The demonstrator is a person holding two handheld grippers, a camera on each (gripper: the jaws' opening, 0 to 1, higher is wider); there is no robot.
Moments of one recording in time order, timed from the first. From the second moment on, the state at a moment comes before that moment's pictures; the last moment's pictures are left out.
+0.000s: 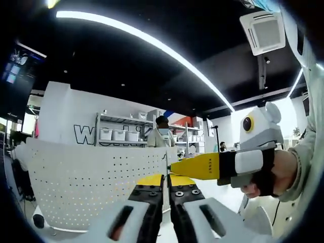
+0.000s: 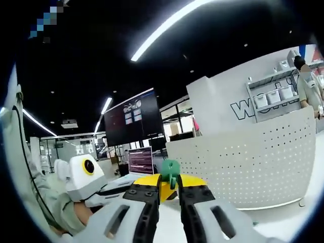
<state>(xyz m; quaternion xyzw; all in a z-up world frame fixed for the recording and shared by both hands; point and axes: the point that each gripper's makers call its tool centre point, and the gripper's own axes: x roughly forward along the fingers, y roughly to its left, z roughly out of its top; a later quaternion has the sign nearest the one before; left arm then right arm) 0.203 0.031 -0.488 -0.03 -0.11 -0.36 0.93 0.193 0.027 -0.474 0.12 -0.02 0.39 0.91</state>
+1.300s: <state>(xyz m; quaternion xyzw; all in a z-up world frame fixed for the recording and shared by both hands) 0.209 0.037 -0.497 -0.04 -0.09 -0.34 0.93 0.200 0.031 -0.480 0.08 -0.04 0.38 0.92</state>
